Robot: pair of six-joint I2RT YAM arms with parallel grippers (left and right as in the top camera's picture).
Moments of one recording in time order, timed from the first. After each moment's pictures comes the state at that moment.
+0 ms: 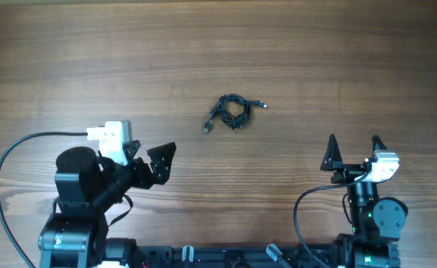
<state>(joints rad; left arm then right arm) -0.05 0.61 0.70 -0.69 0.44 -0.31 -0.12 0.02 0.01 0.00 -0.12 0.10</state>
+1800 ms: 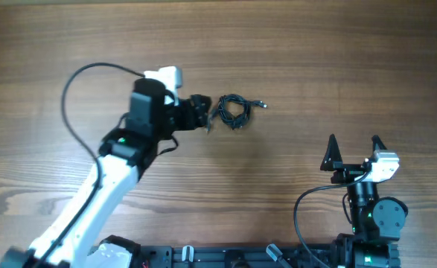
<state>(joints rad) -0.36 1.30 0.85 -0.22 0.24 -0.49 -0.12 0.02 0.01 0.00 -0.12 0.10</state>
